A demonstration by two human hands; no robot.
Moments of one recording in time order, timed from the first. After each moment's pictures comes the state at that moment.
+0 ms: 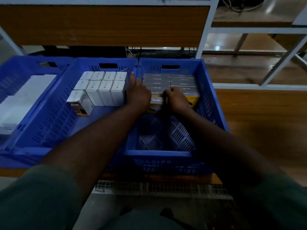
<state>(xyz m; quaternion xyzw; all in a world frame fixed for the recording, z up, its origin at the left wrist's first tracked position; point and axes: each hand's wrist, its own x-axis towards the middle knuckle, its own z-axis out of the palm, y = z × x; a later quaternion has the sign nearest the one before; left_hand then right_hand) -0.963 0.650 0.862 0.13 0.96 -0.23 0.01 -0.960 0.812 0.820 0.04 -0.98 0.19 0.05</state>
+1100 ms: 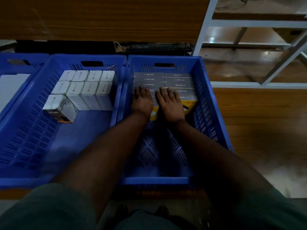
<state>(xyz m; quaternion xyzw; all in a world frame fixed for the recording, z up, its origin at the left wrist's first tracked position) -1.038 0.695 0.755 0.10 0.99 -0.11 -0.01 -0.991 0.824 0.760 0.11 -0.99 -0.02 0.06</state>
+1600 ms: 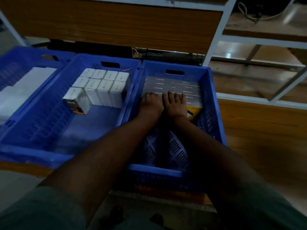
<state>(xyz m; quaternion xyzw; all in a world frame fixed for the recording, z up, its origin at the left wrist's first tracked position) -0.980 0.698 0.819 0.08 0.99 -0.11 -0.03 -0.992 0.810 0.792 0.07 -0.99 -0.09 -0.04</state>
